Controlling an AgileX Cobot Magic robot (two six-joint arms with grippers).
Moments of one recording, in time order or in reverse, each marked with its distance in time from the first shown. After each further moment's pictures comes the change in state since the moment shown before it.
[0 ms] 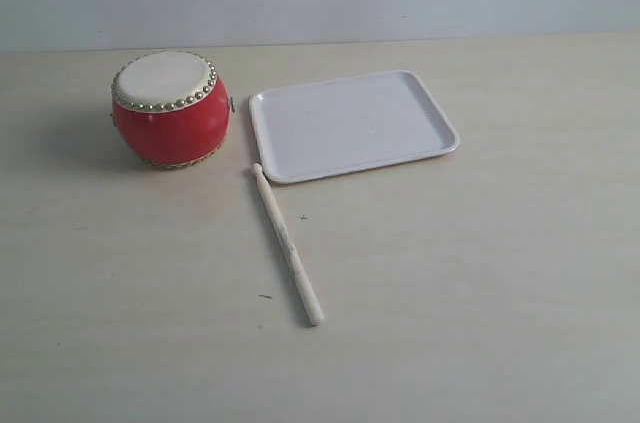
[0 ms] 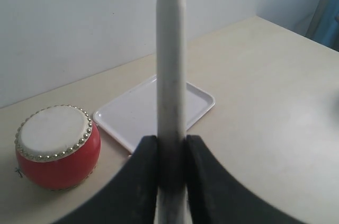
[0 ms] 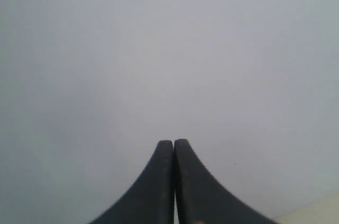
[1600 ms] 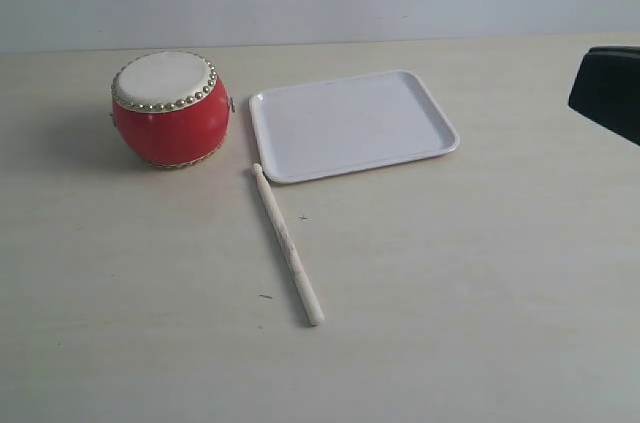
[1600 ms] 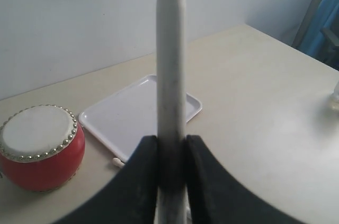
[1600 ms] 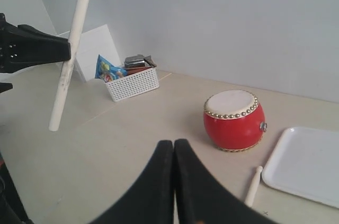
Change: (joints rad) left arm 0.000 0.000 0.000 -0.060 -0.008 0.002; right arm -0.002 0.504 -0.458 -1.676 -0.421 1.291
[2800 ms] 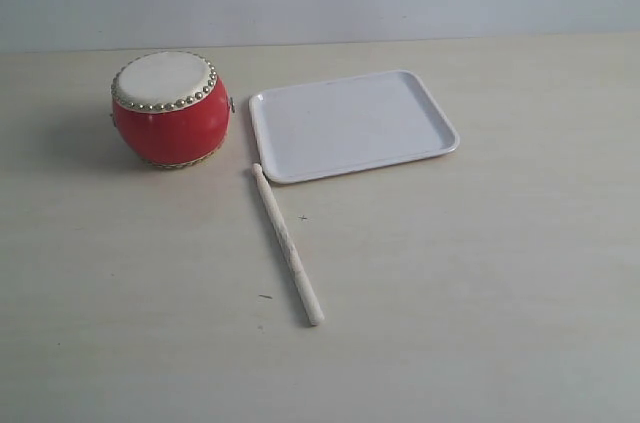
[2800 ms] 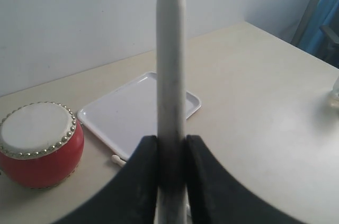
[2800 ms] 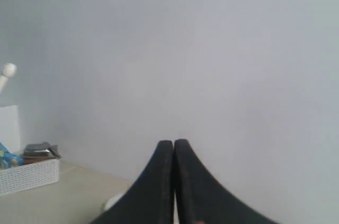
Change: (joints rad) left arm 0.000 0.000 0.000 -0.002 0.008 0.000; right arm 0.000 0.012 0.071 0.730 0.261 -0.880
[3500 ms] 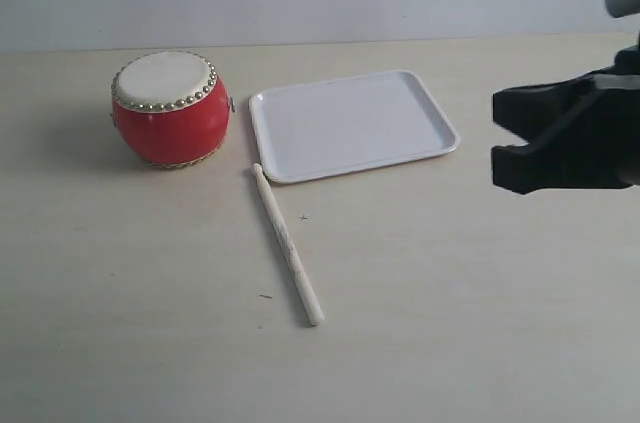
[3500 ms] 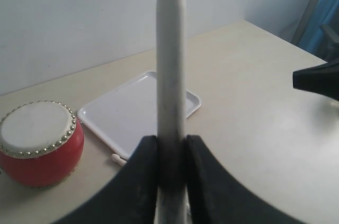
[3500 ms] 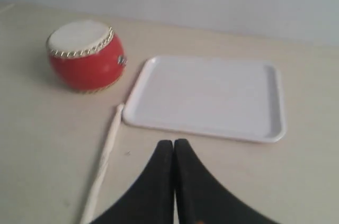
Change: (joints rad) left arm 0.000 0.000 0.000 0.000 0.004 0.000; right arm 0.341 0.413 -0.102 0.982 0.564 -0.954
